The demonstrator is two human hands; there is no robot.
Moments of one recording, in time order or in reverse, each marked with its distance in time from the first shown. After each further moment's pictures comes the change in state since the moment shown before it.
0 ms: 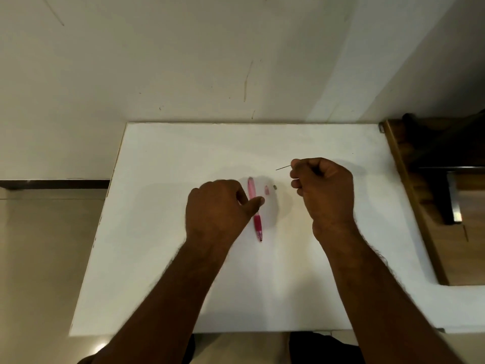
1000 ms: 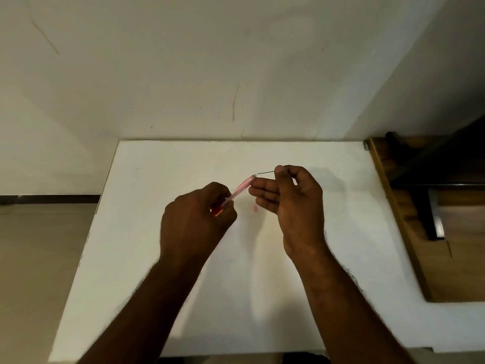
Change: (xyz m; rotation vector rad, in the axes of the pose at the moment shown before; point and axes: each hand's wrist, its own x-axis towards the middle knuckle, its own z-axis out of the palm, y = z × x) left_hand -0.010 0.000 -0.021 -0.230 0.210 0.057; right_hand -0.016 -0.023 0.017 0.436 -0.187 0.072
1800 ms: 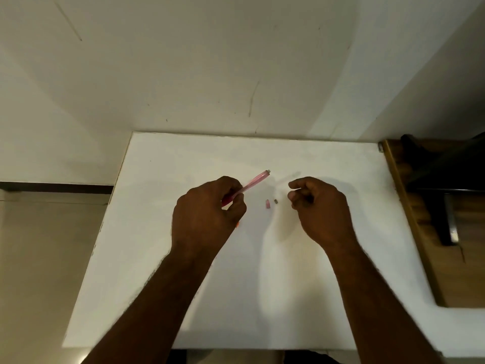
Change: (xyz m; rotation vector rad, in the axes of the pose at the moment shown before) left_hand 0.002 -0.010 -0.005 -0.057 0.002 0.011; right_hand 0.024 0.024 -0.046 -0.996 -0.037 -0.190
